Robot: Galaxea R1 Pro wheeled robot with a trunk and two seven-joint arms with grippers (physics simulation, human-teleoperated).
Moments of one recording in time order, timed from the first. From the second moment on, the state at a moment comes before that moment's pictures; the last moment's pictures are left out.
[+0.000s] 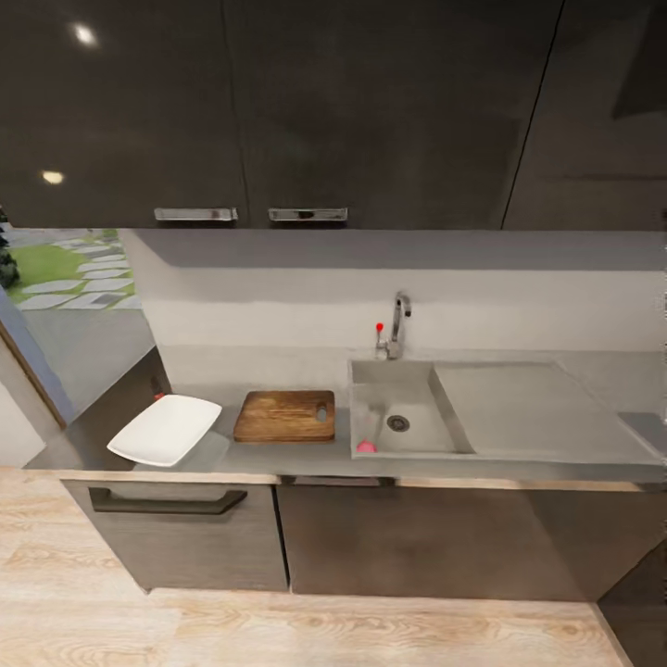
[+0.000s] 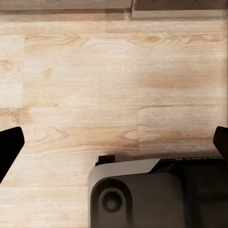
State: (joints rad) left arm 0.00 0.01 -0.03 -0.42 -0.01 -0.29 0.00; right arm 0.07 0.08 0.03 -0.86 0.11 -0.21 0.14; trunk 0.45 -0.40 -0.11
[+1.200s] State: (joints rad) left arm 0.00 0.01 -0.03 -0.42 -0.01 -0.29 0.00; right arm 0.07 0.08 0.03 -0.84 0.11 -0.21 0.14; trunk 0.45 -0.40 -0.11
